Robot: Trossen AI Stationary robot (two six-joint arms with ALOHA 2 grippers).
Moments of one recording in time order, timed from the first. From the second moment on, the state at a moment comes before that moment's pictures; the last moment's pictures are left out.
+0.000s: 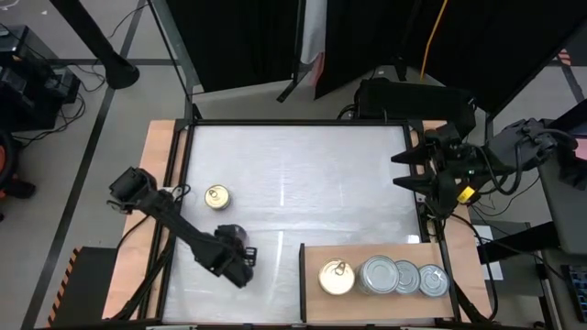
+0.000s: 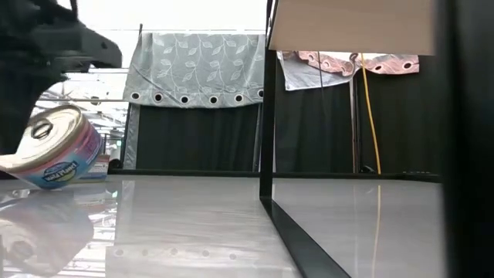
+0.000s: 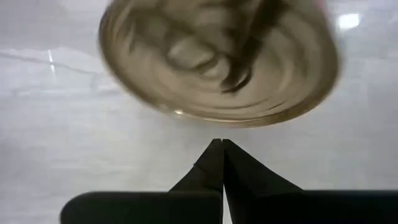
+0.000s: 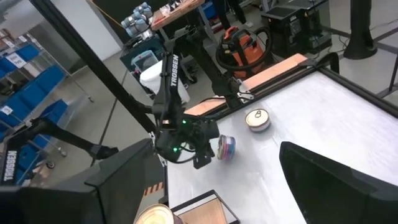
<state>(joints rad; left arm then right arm) -0.63 1.76 1.17 -1.04 -0.11 -2.12 0.51 1.08 1.78 -1.01 0.49 0.70</state>
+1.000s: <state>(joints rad) -0.58 1.51 0.94 -0.81 -0.19 -2.06 0.49 1.06 1.78 -1.03 0.48 0.69</state>
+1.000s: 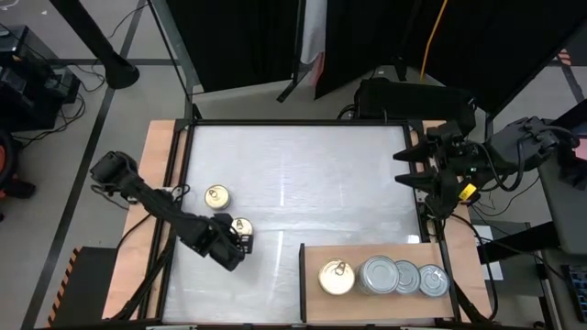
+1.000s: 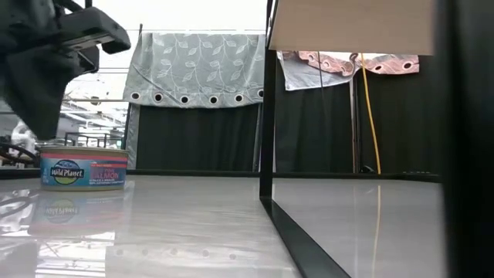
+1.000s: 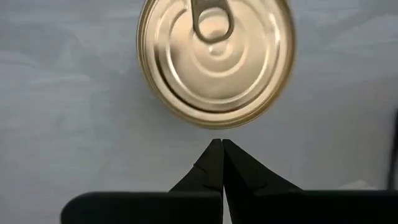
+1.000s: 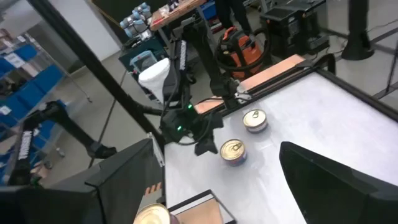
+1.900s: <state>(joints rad) -0.53 1.51 0.92 -0.85 -0.14 -1.93 0.49 1.06 1.78 -1.03 0.47 0.67</state>
